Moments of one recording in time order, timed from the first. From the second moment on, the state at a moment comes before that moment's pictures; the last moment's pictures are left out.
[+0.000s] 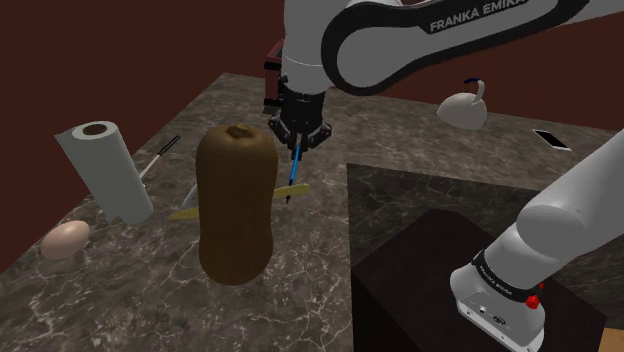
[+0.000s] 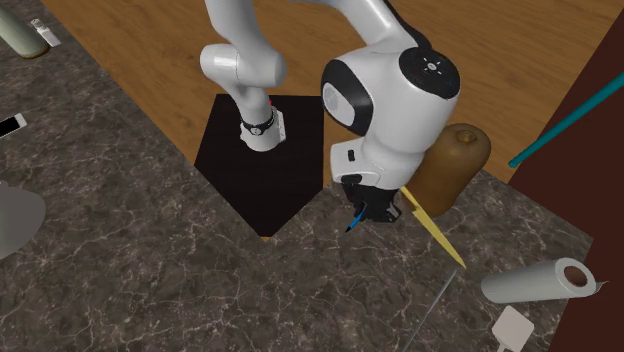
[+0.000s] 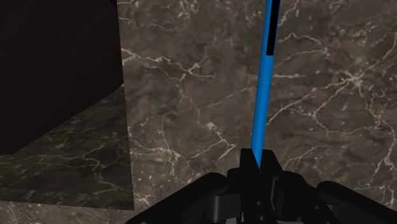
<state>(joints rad) -0.16 -0.08 0.81 -2.07 -0.03 2.06 1.41</state>
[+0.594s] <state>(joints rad) -0.16 -0.12 0.80 -1.98 0.00 1.94 1.38</state>
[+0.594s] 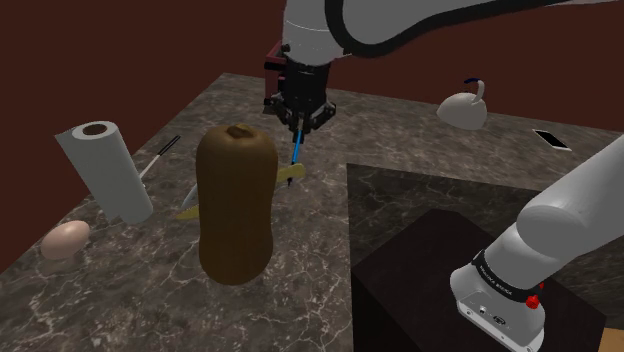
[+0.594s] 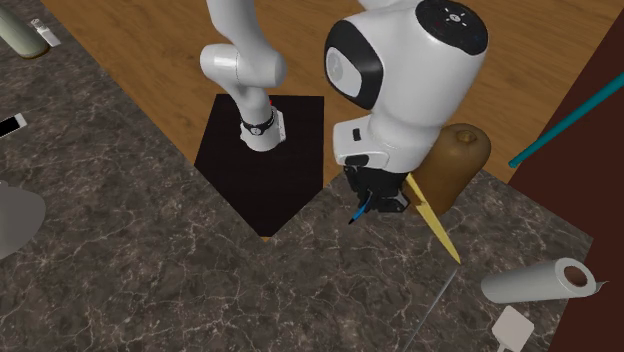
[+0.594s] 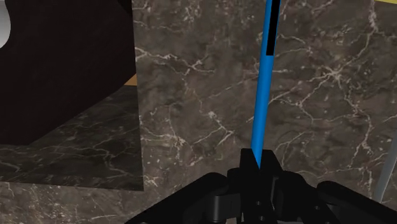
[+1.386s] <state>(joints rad) -0.16 -0.12 0.79 -1.82 0.00 1.78 1.37</state>
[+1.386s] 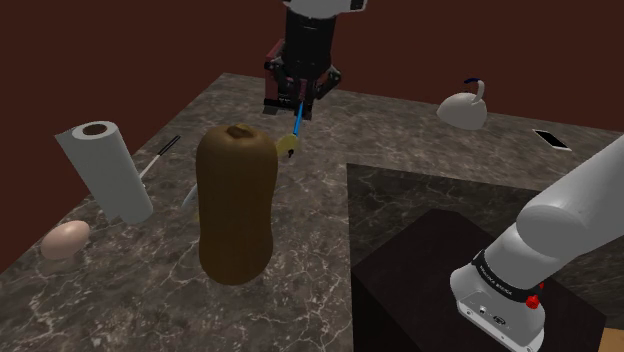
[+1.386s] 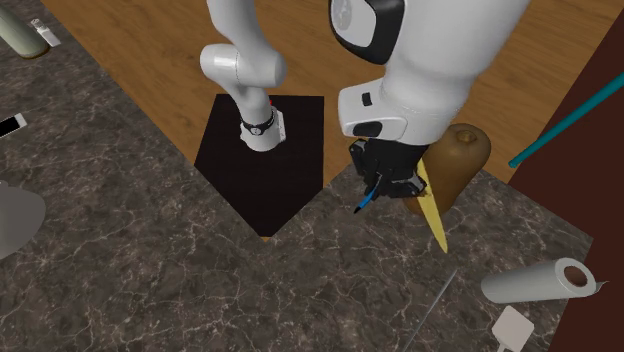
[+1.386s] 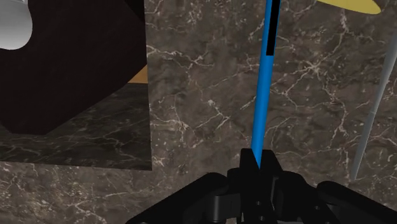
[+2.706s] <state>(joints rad) -0.25 0.03 0.71 -1.56 -0.10 1.64 1.20</state>
